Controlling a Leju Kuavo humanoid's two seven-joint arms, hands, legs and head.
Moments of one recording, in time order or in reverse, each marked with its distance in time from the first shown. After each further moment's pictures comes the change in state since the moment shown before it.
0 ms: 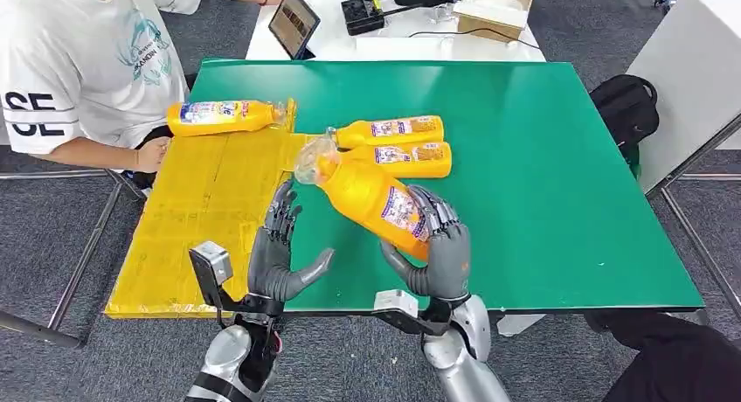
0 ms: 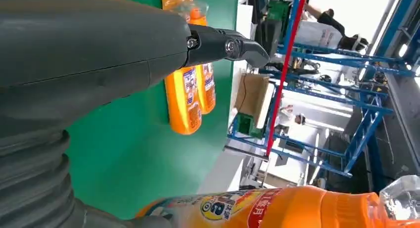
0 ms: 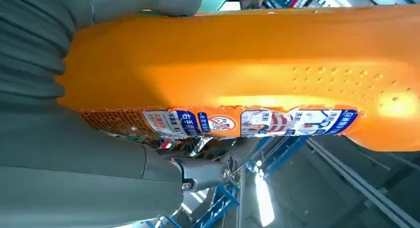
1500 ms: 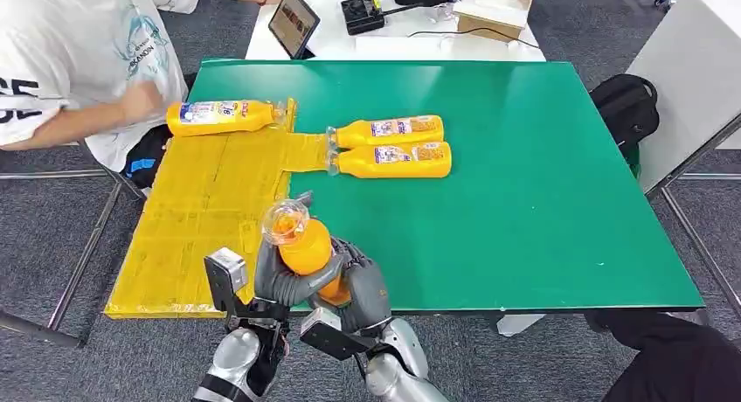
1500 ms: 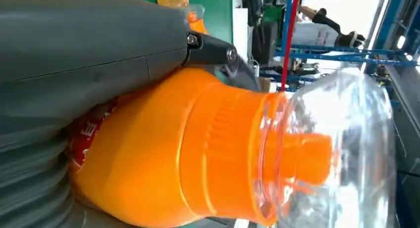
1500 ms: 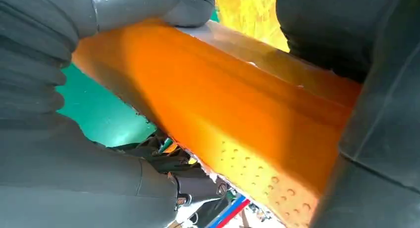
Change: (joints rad) left arm 0.001 0.000 -0.039 0.020 -0.104 0.050 -0.010; right arm -0.091 0.119 0.233 0.456 -0.078 0.103 0.079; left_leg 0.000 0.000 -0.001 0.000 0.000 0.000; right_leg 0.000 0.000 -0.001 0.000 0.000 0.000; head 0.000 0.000
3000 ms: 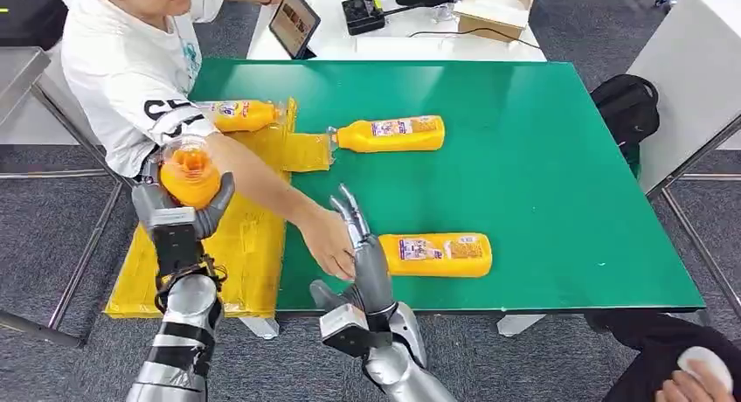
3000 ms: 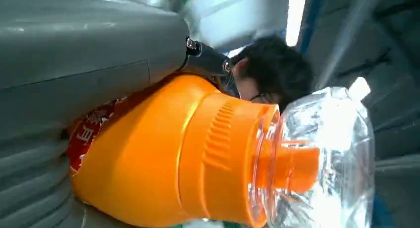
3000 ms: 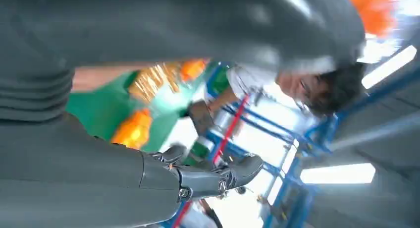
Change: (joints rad) left arm -0.211 0.051 0.295 0.018 -0.577 0.698 -0.111; right arm 0.058 -0.023 0.042 -0.356 -0.219 0.030 -0.133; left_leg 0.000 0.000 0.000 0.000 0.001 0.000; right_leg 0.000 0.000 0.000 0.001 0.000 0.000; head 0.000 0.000
